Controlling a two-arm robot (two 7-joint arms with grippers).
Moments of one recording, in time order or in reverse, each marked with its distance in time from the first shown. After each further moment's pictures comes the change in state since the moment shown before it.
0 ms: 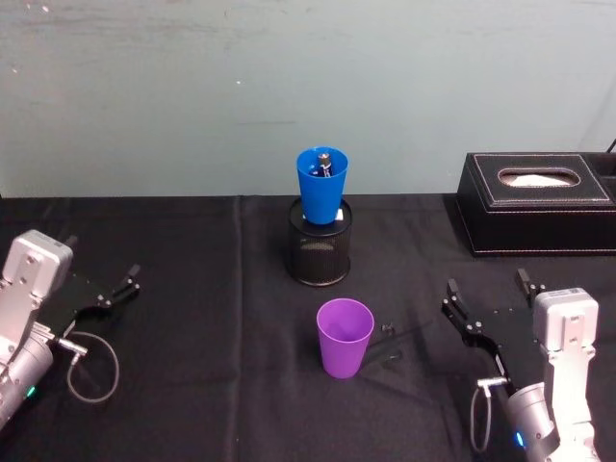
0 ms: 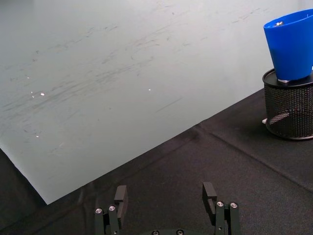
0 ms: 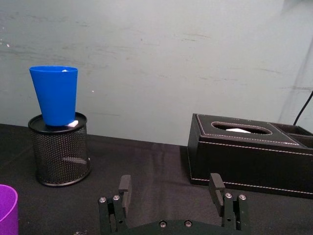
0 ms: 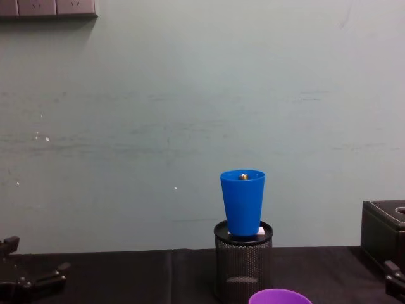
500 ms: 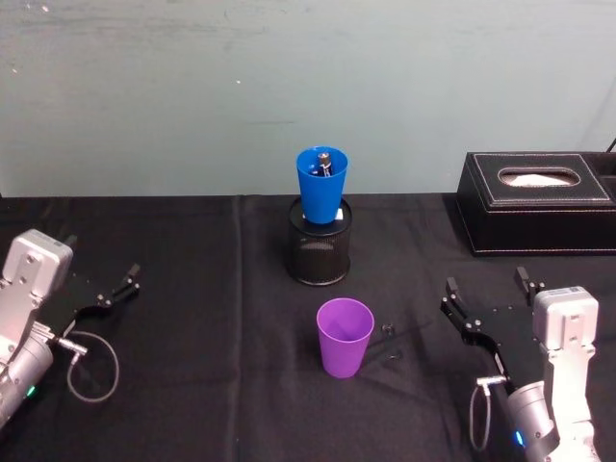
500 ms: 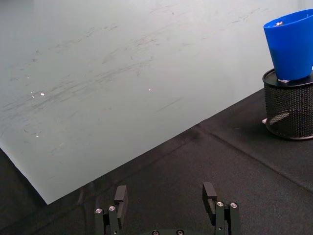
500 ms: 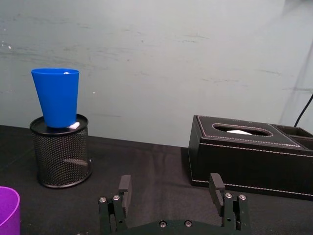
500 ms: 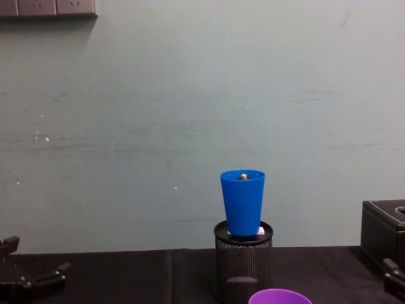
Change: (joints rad) left arm 0.000 0.000 0.000 0.000 0.000 0.000 0.000; right arm 0.001 0.001 -0.002 -0.004 0.001 -0.001 0.001
